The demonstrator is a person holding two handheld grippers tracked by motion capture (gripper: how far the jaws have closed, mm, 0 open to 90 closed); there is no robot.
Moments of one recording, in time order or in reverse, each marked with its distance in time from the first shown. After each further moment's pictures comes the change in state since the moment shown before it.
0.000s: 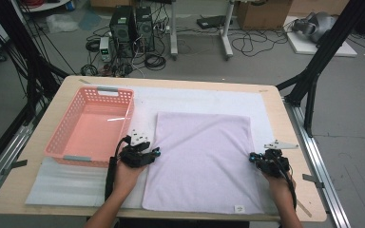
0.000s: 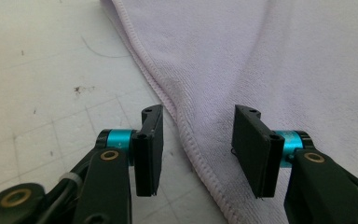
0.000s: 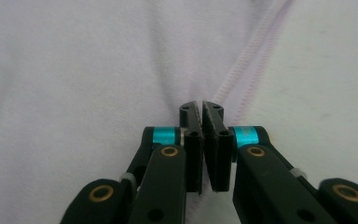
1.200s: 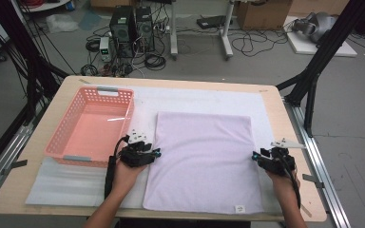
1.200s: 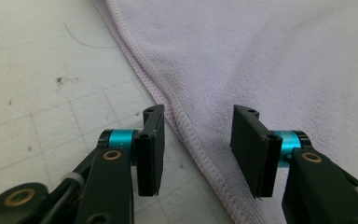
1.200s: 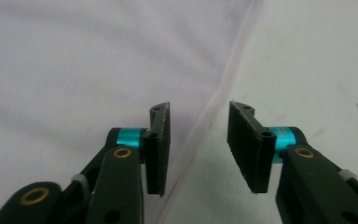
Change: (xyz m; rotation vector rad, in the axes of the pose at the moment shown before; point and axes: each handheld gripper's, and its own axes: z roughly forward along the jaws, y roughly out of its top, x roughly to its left) left arm 0.004 0.000 0.002 0.024 -0.058 -0.045; right arm -0.008 -0.004 -0.005 -0.027 -0.015 0.046
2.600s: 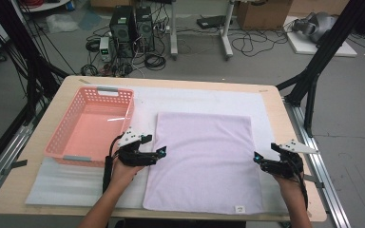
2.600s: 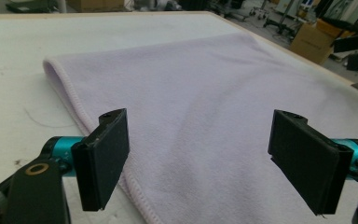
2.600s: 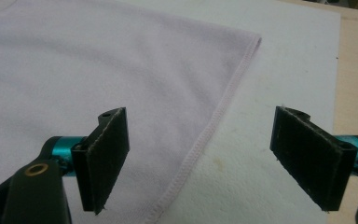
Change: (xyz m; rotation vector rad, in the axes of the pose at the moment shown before) left arm -0.001 0.008 -0.014 -0.257 -0.213 0.030; right arm -0.011 0.003 -0.021 -0.184 0.043 -0.048
